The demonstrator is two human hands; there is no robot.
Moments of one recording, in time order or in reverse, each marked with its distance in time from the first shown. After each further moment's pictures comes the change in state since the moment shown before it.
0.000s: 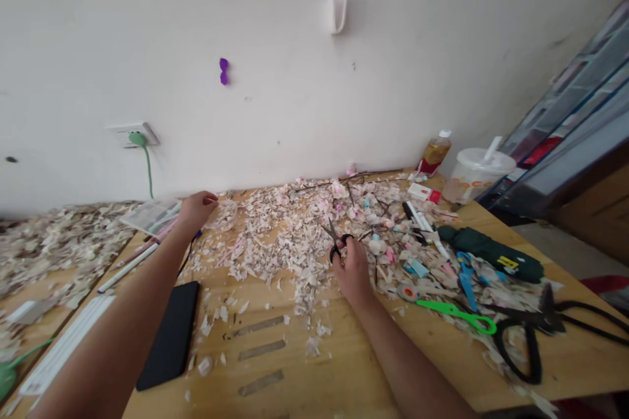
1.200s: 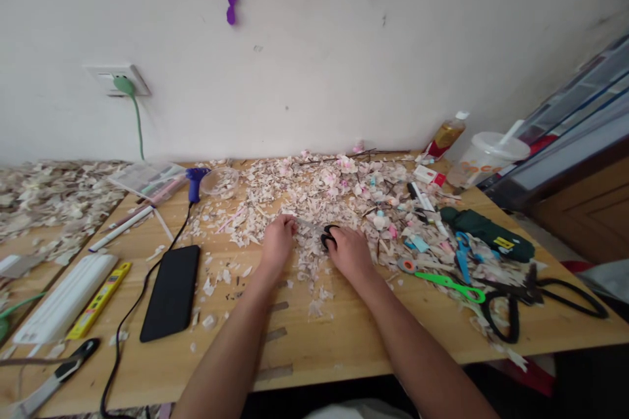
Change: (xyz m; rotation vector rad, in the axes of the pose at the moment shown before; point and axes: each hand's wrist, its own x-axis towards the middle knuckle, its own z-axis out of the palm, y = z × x) left_hand -0.183 0.079 0.136 -0.501 -0.198 0.004; right_hand -0.012 -0.024 -0.013 -0.521 -0.480 -0.159
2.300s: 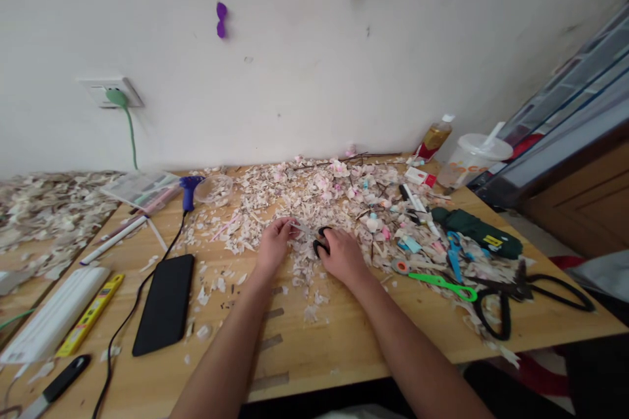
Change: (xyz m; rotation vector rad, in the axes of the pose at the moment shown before) left_hand 0.008 -0.010 0.016 -0.724 -0.096 -0.119; right_hand 0.001 -0.001 0.000 0.079 0.001 0.006
